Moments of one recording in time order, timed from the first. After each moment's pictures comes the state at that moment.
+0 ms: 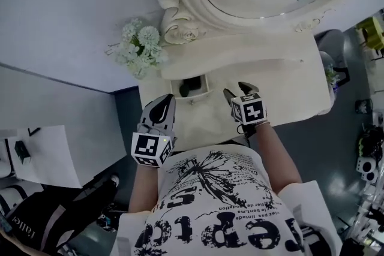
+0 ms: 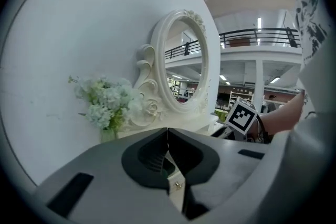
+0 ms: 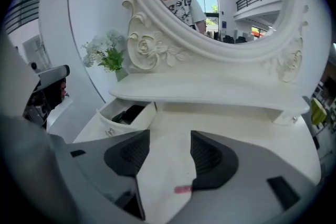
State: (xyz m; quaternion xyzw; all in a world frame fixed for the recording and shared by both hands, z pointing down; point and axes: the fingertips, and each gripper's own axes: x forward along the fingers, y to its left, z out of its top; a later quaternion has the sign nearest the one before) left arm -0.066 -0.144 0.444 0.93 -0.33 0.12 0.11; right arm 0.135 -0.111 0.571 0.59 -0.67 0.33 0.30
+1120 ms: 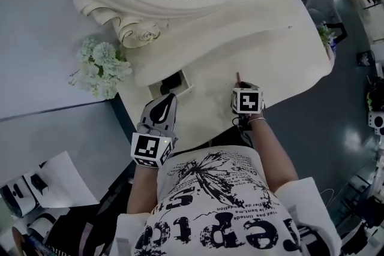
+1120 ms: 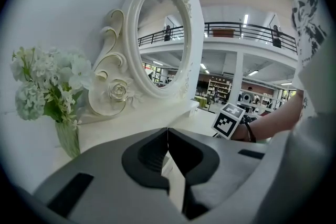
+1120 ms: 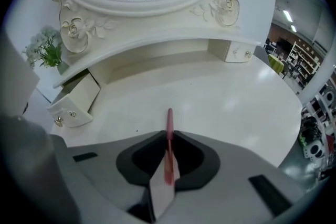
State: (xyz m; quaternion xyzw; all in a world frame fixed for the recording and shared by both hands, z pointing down) left arm 0.013 -0.131 0.482 0.95 -0.21 0.19 0.12; right arm 0.223 -0.029 0.655 0.70 -0.46 0.47 0.28
